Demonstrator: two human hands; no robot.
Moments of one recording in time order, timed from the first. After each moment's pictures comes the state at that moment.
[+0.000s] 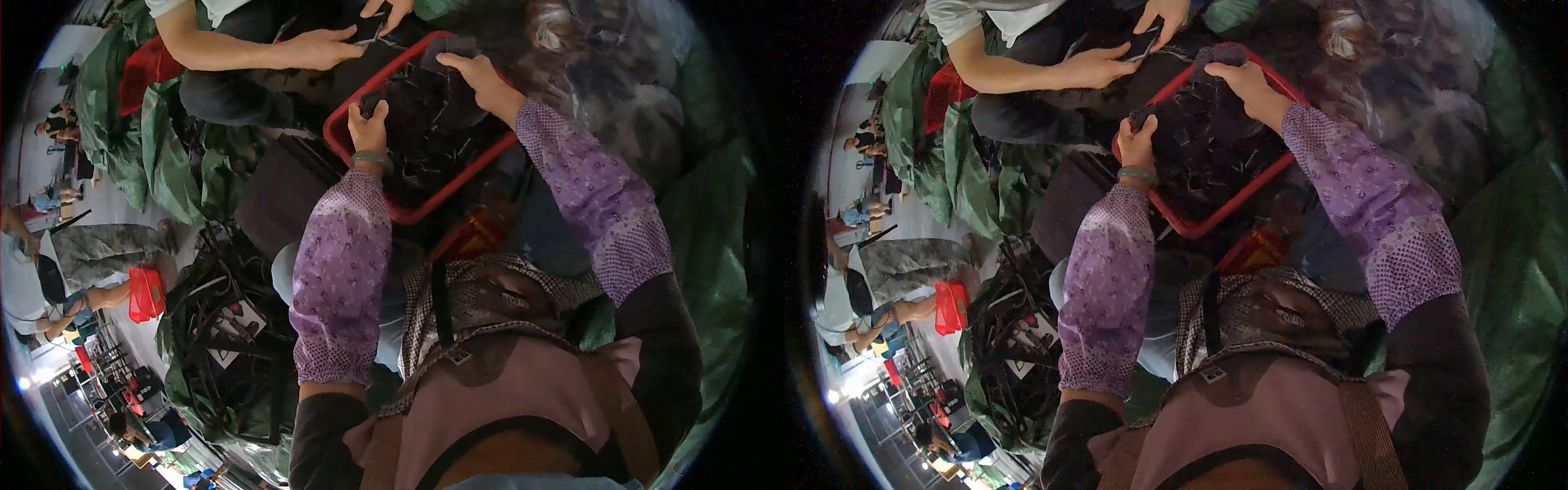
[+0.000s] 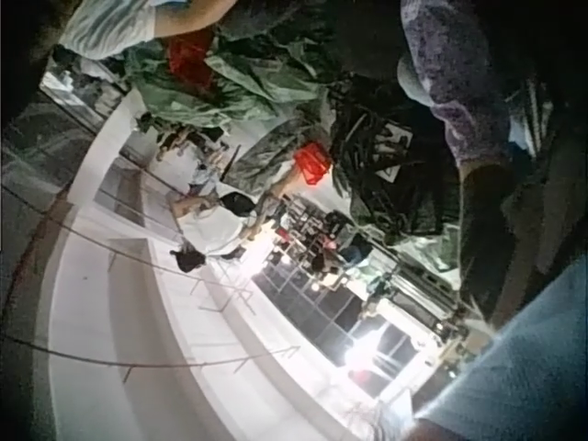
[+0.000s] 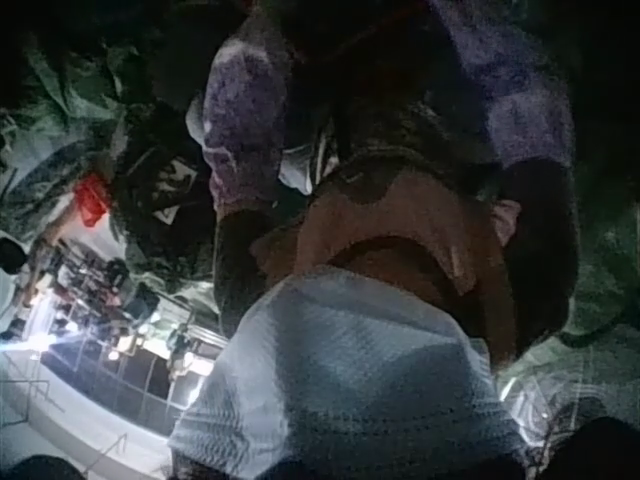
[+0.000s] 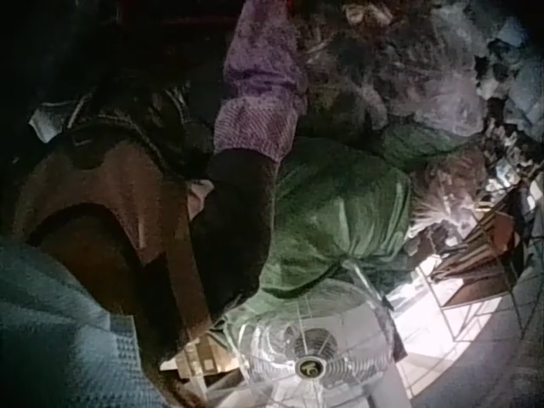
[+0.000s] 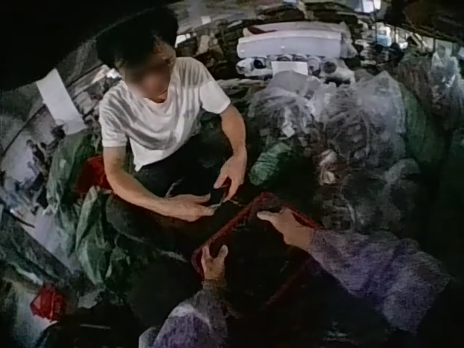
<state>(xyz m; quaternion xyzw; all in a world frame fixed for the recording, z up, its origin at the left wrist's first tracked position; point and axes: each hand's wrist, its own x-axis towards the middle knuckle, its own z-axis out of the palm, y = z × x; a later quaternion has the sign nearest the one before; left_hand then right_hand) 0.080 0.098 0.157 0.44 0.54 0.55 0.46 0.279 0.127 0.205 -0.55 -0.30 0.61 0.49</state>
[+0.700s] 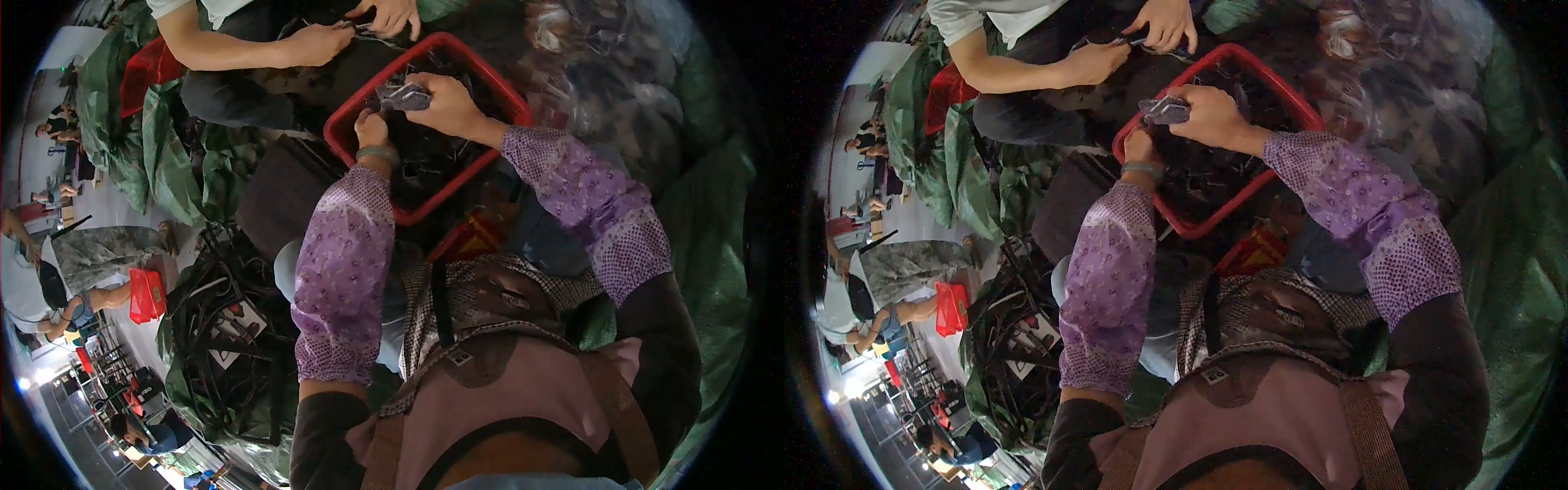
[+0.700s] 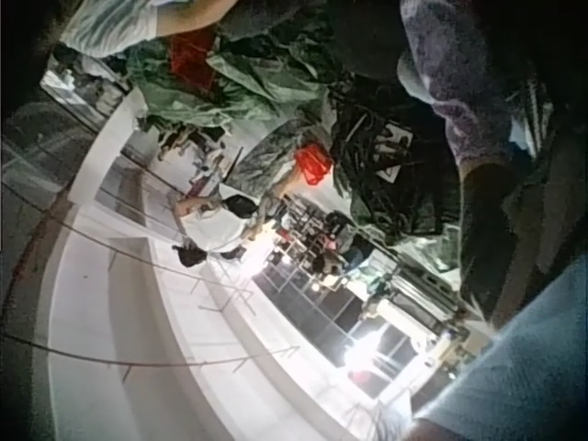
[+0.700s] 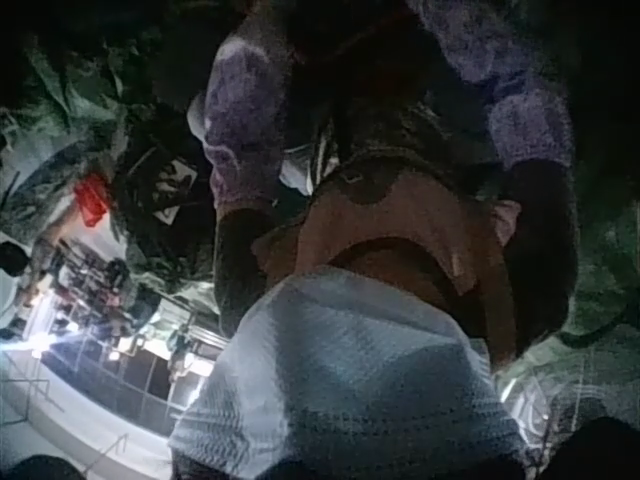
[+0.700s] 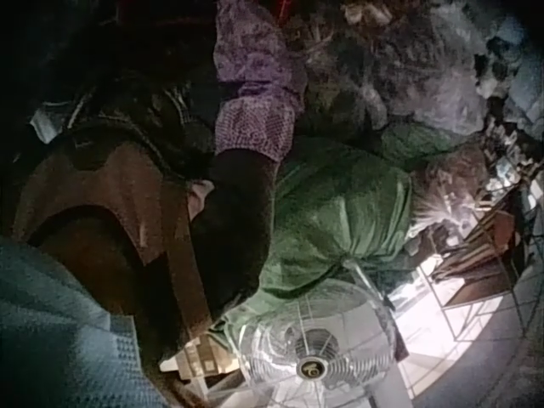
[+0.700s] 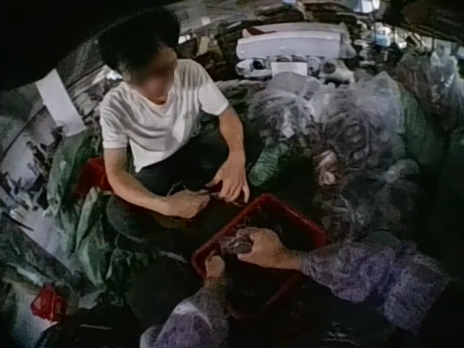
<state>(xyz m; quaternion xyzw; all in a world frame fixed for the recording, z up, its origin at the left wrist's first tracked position) 0.088 0.109 0.142 0.20 0.50 0.55 0.64 0.237 0.089 0.218 -0.46 -0.74 0.26 0.42</state>
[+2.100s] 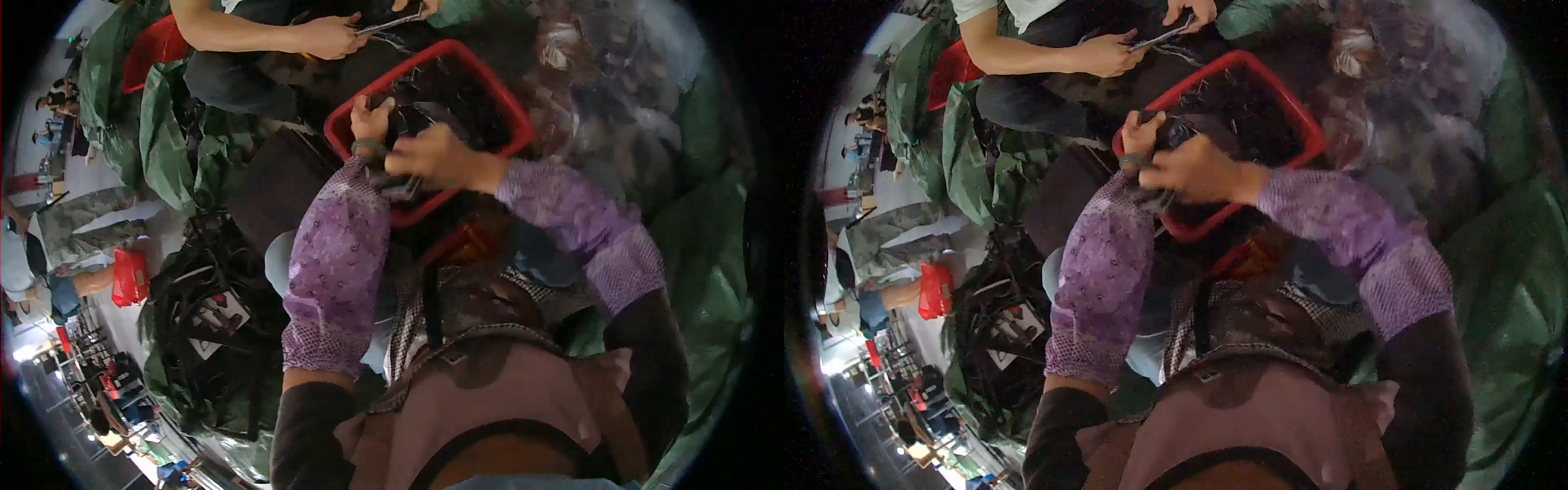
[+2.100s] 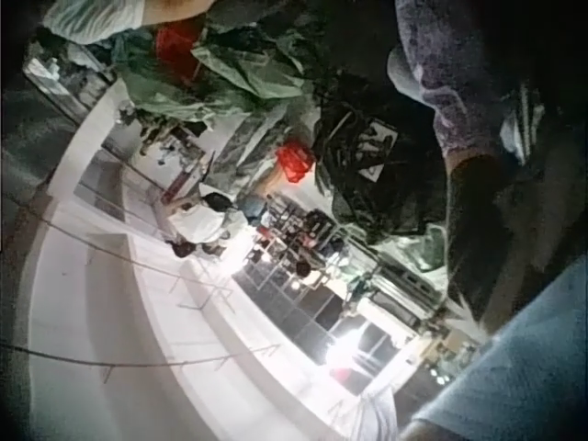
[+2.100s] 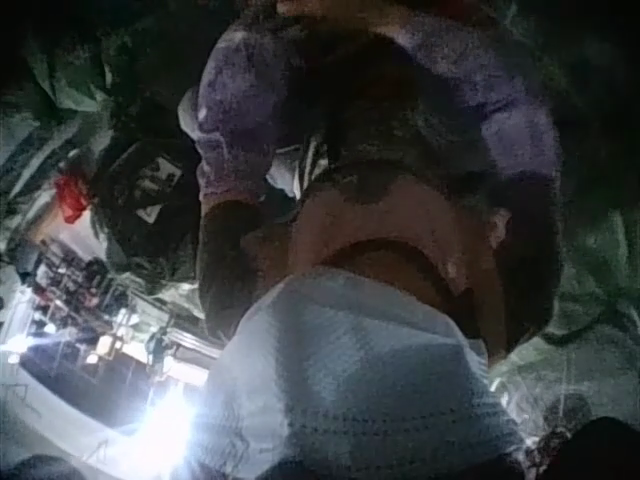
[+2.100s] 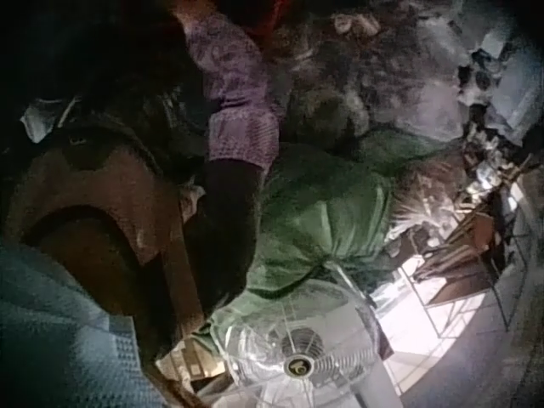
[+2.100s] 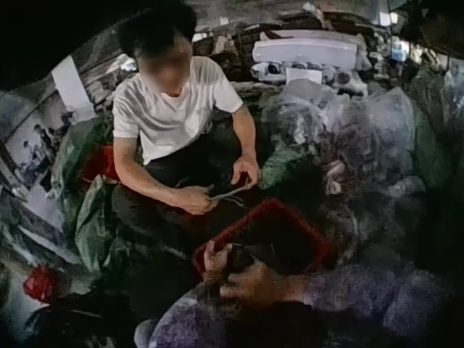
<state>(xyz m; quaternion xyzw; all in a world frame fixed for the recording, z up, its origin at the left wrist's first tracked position) 0.064 0.125 0.130 0.48 0.69 0.43 0.34 0.213 0.044 0.236 -0.19 -0.91 0.01 0.36</state>
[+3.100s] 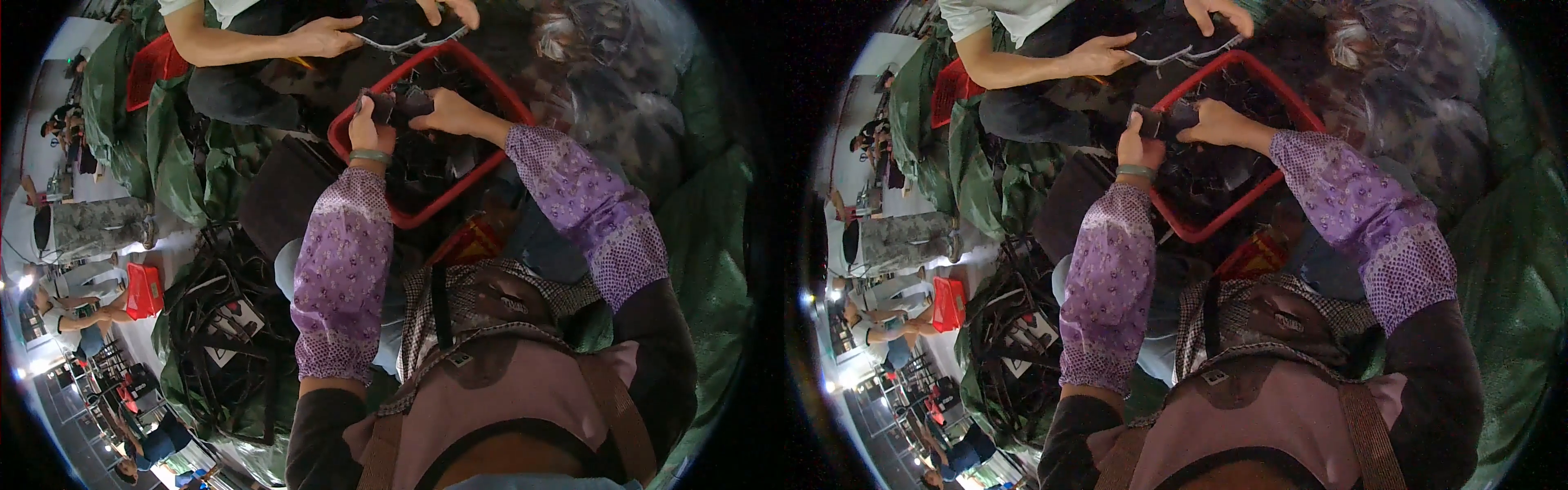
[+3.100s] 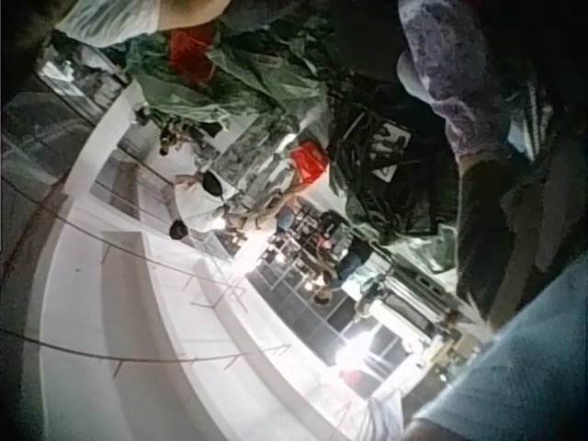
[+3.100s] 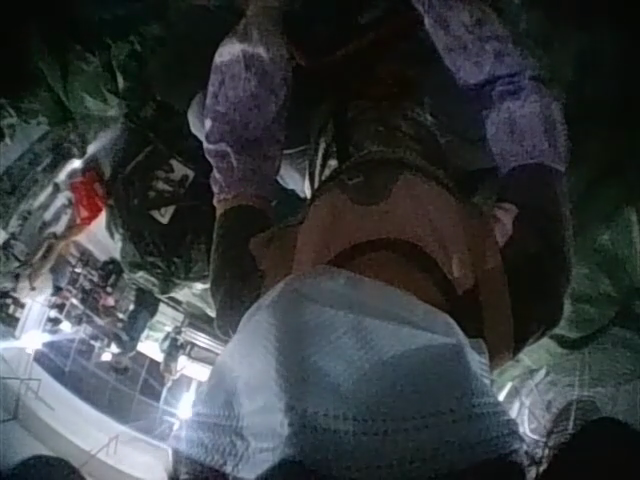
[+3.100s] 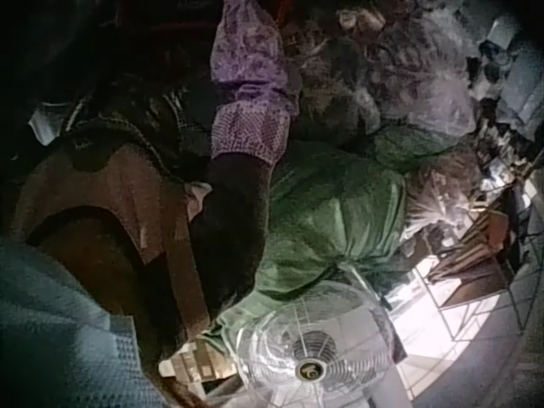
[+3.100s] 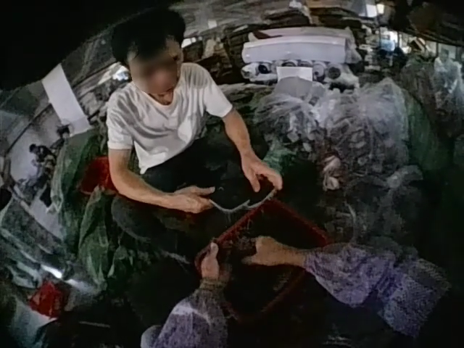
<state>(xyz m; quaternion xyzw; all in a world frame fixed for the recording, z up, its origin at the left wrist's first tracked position) 0.082 0.108 0.170 0.16 0.39 0.61 0.67 0.245 0.104 0.197 -0.49 -0.70 0.46 0.23</state>
